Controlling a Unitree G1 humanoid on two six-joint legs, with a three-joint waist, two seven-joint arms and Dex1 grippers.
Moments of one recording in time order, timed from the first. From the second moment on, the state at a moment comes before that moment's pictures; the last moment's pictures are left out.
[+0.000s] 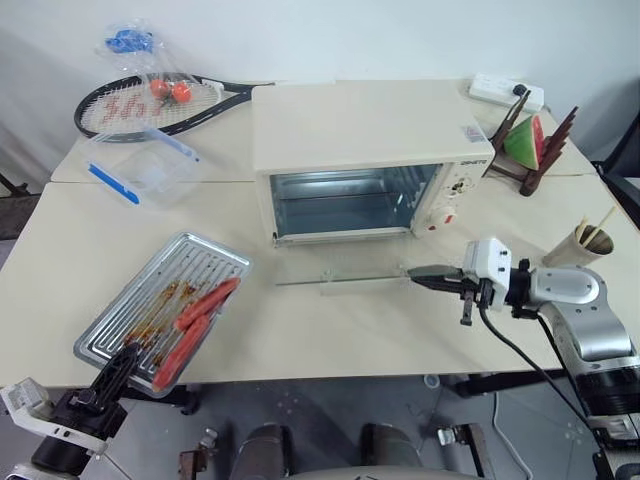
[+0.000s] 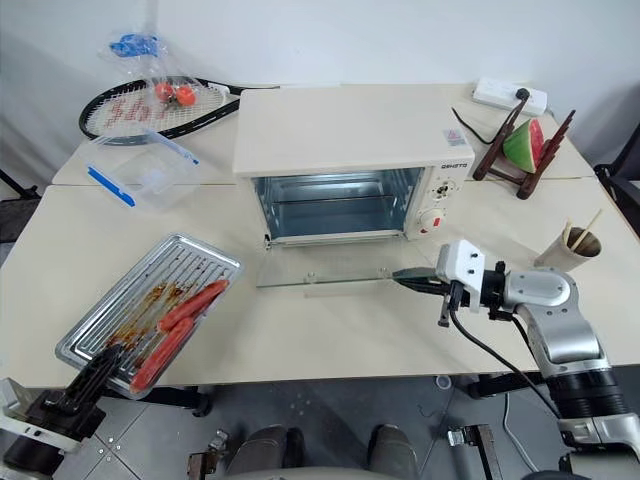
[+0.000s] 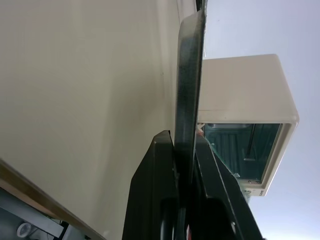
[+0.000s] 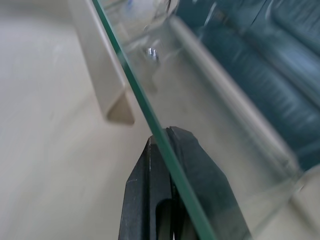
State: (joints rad) left arm 0.53 0.28 0.83 -0.34 -1.96 0.96 0.06; right arm -0.38 -0.76 0.01 0.04 0.37 0.02 1.15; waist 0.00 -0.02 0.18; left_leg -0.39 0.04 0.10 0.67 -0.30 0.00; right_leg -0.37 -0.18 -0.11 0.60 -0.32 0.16
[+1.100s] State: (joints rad) left arm 0.36 0.73 0.60 -0.08 -1.96 1.25 -0.08; right arm -0.49 -0.89 -0.03 -0.11 0.43 0.28 1.20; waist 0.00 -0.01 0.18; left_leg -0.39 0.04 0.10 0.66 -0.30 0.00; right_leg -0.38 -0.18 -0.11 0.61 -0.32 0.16
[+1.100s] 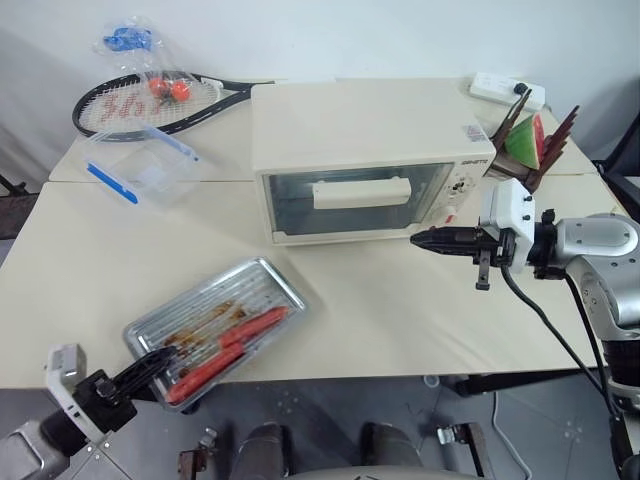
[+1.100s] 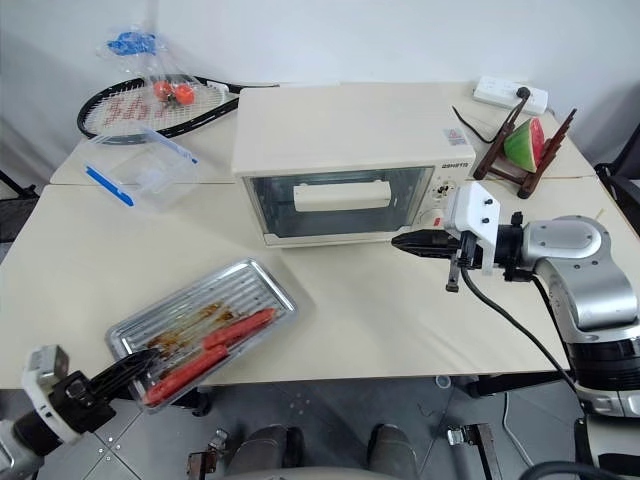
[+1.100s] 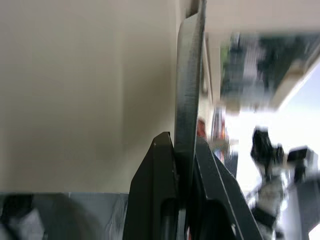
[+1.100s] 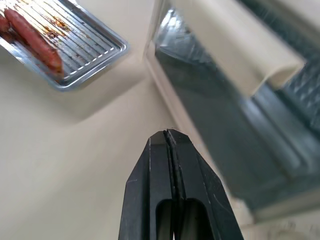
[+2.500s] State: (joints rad) left arm -0.70 0.42 0.05 0.49 -1.25 1.47 -0.36; right arm 0.06 -1.01 -0.41 -0.43 0.50 0.47 1.11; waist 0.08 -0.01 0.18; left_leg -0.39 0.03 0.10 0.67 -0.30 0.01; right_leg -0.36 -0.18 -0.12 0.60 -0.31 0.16
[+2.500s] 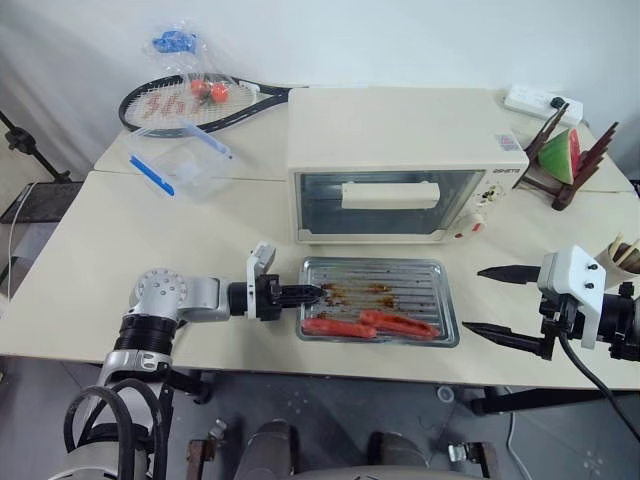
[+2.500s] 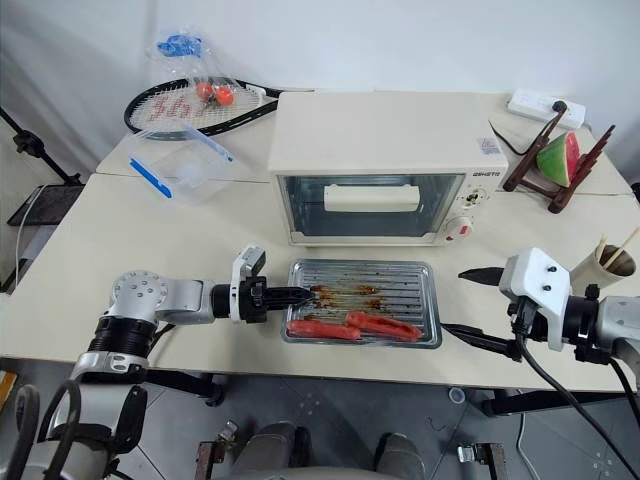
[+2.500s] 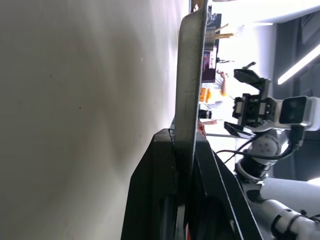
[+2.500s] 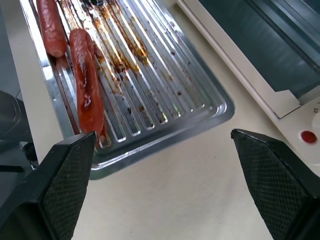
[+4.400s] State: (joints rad) left arm -0.22 0.88 0.14 0.28 -0.41 0.08 -1.39; right arm -0.16 -0.90 -0.20 -0.02 0.33 0.16 1.13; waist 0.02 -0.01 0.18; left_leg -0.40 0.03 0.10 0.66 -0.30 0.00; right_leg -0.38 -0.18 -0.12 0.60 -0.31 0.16
